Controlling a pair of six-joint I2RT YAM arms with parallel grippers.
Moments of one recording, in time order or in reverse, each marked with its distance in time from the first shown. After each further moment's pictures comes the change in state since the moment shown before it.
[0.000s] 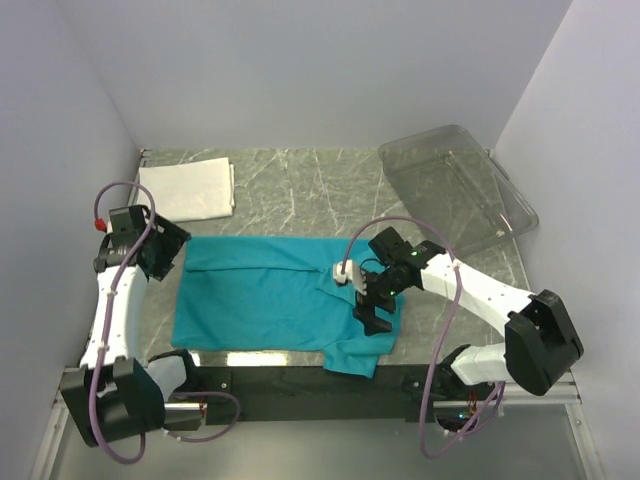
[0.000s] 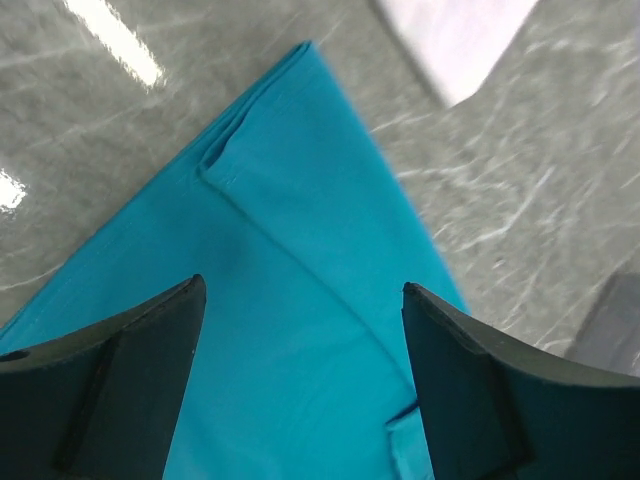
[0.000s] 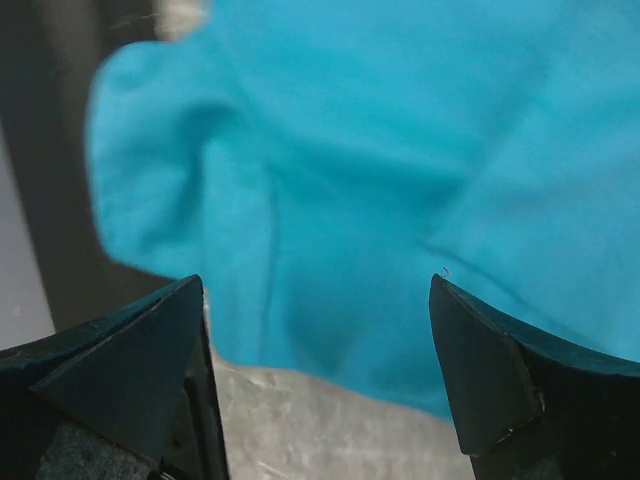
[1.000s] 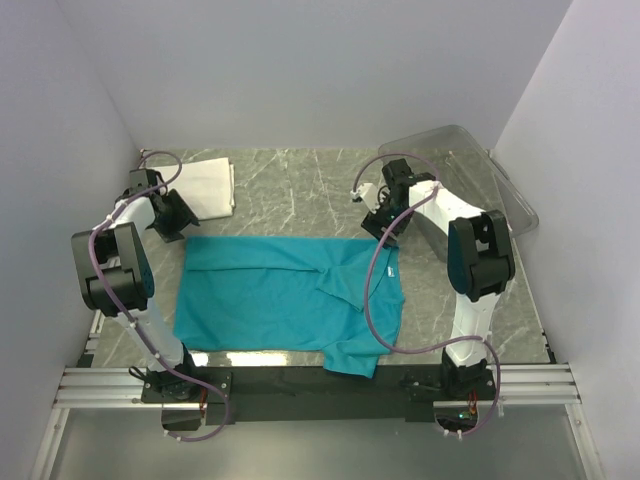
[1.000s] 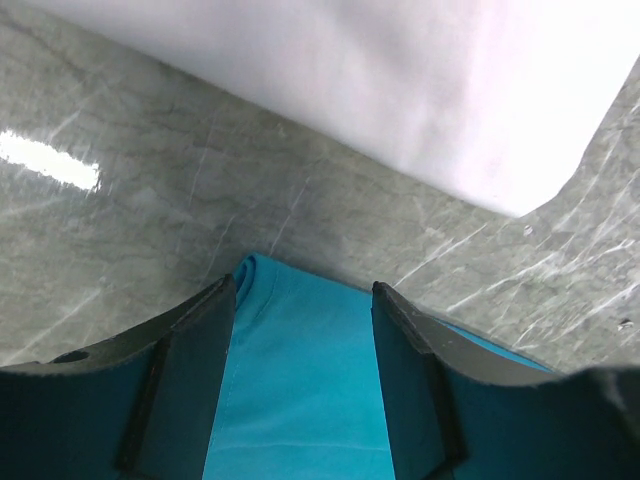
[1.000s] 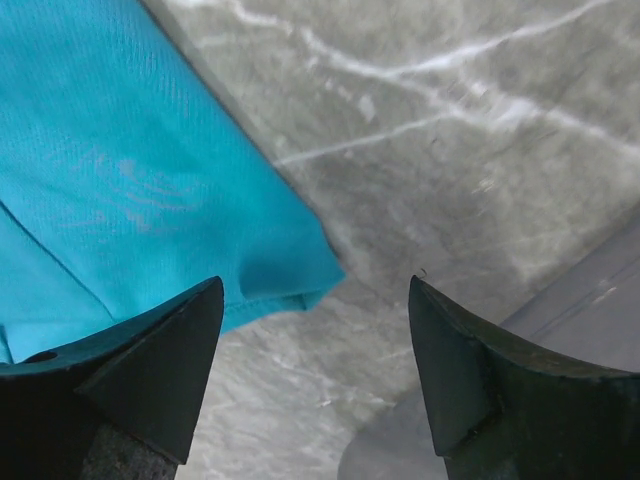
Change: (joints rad) left arm 0.002 0.782 0.370 0.175 0.127 0.365; right arm -0.352 0.612 0.600 0.055 0.469 0.055
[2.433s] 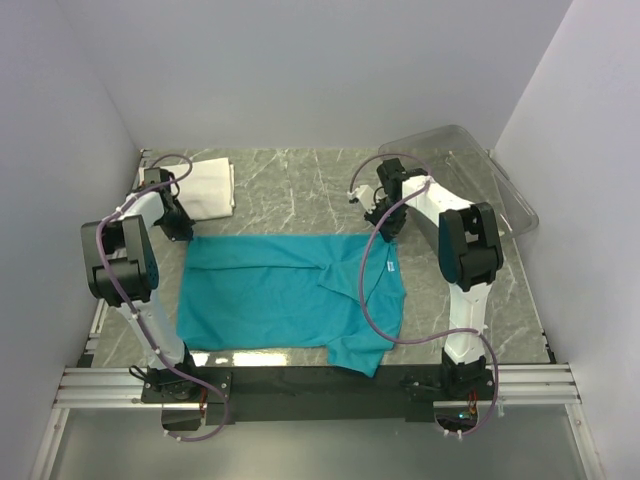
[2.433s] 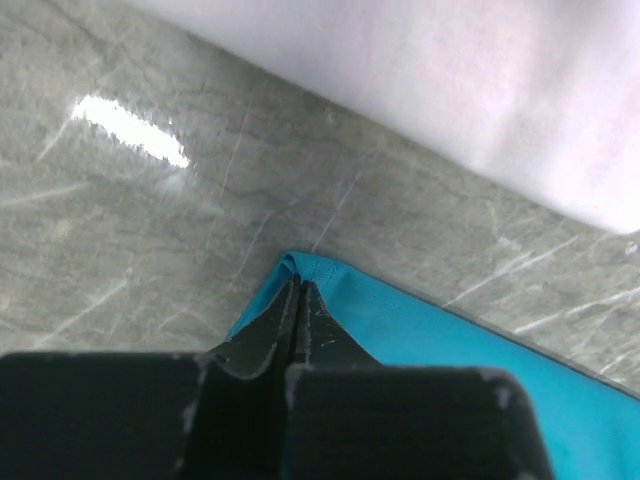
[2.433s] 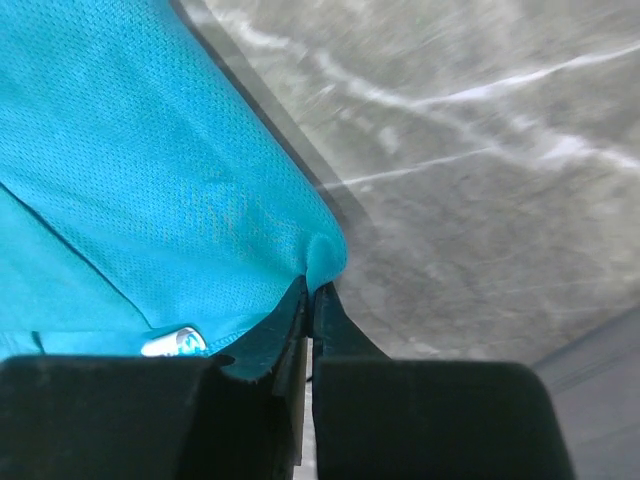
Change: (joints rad) left arm -0.055 0.077 0.068 -0.110 -0.146 0.033; right arm -0.005 0.119 0.108 -0.102 -0.021 -0.003
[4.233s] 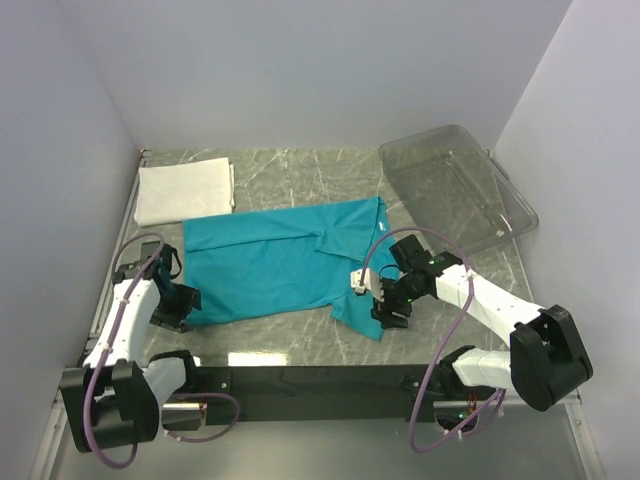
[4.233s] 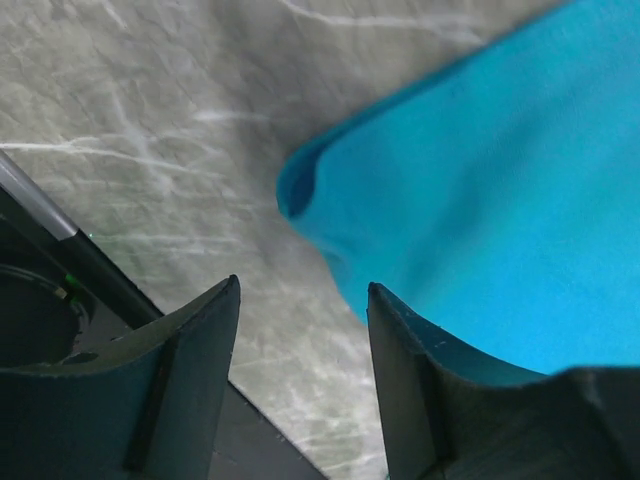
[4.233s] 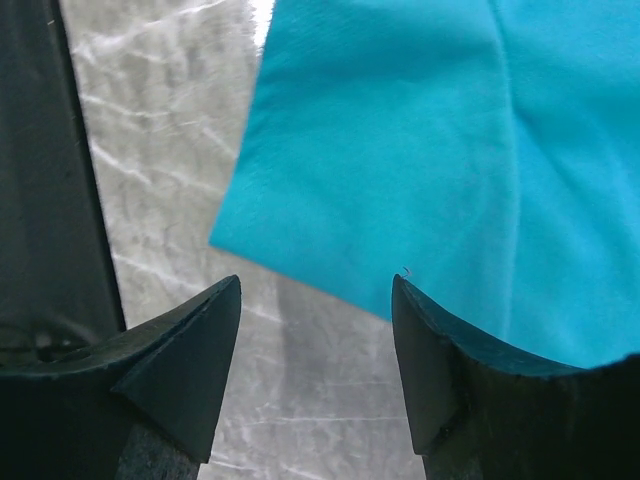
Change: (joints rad) left arm -0.037 -0.888 -0.633 -0.505 -0.093 -0.686; right arm 0.216 -0.842 -0.883 0.108 -0.365 -0.243
